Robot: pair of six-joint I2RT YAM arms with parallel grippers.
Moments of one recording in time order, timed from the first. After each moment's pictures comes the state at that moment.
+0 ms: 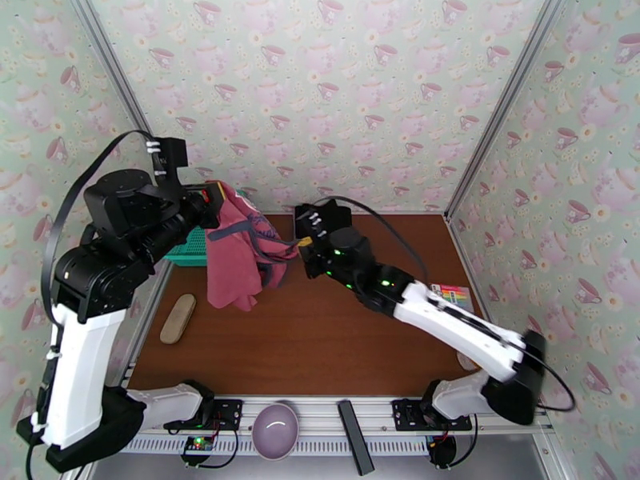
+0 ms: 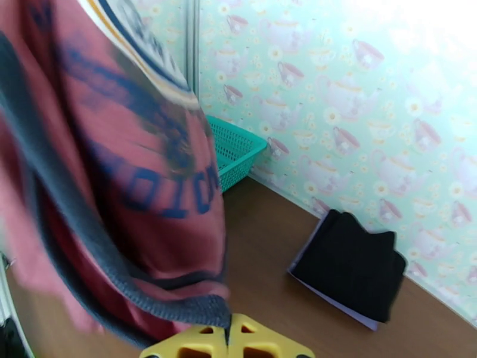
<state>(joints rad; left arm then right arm) -0.44 1.24 2.03 -1.02 -0.15 -0.30 0.91 1.28 1.35 -0.32 0.16 -0.05</state>
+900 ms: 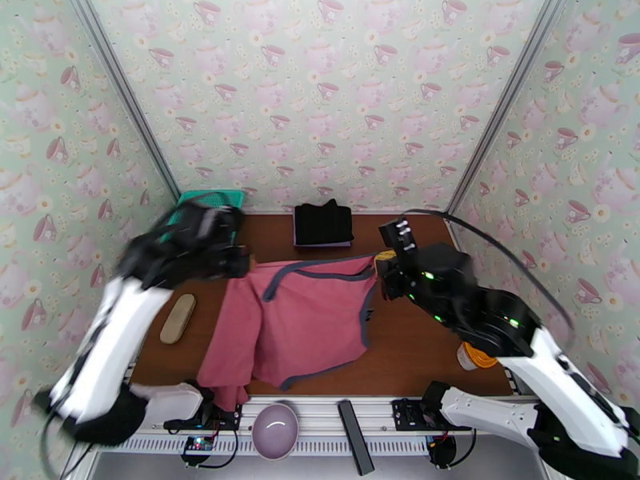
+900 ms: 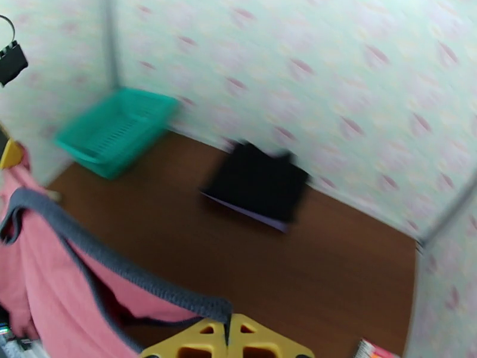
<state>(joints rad) -0.48 1.50 1.74 -1.27 0.09 -0.37 0.79 1.06 1.40 -0.92 0.45 0.08</state>
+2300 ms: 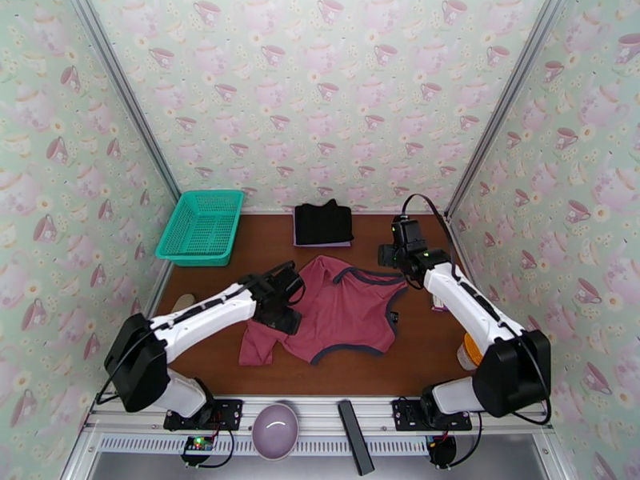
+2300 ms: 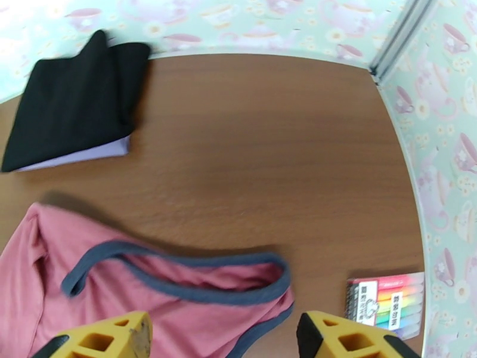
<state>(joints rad) -0.77 1.55 1.09 -0.94 -0.07 -0.49 0.30 1.40 1.17 -0.62 0.25 0.20</state>
